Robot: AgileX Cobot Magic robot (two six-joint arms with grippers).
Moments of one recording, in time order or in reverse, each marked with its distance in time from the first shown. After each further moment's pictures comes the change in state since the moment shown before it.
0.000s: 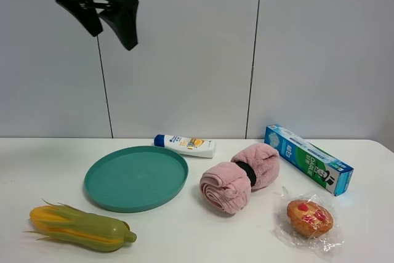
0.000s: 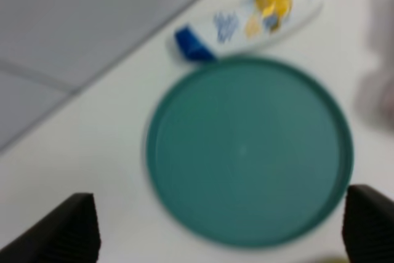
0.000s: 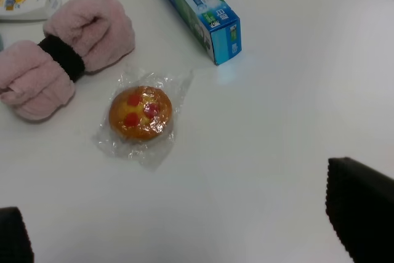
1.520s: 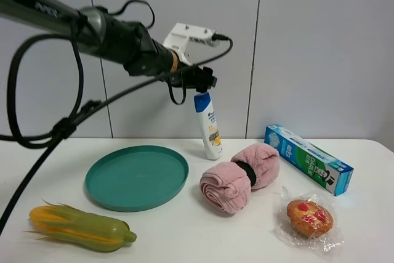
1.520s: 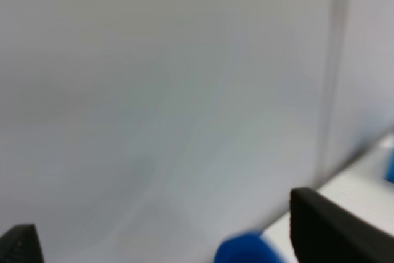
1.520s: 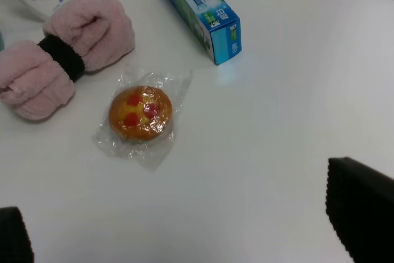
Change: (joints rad) left arm -0.072 0.486 0.001 0.718 -1.038 -0.923; right arm 0.000 0.000 0.000 0.000 0.000 0.000
